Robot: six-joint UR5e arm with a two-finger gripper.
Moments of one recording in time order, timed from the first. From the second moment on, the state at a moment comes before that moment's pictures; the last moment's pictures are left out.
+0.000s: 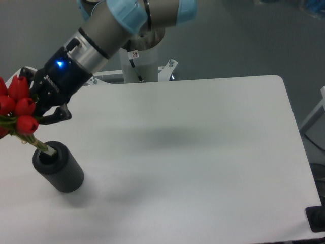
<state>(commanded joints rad) 2.31 -1.72 -1.58 -0.66 0.53 0.57</state>
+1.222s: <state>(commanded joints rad) 2.67 -1.94 -1.48 -0.66 0.52 0.87</state>
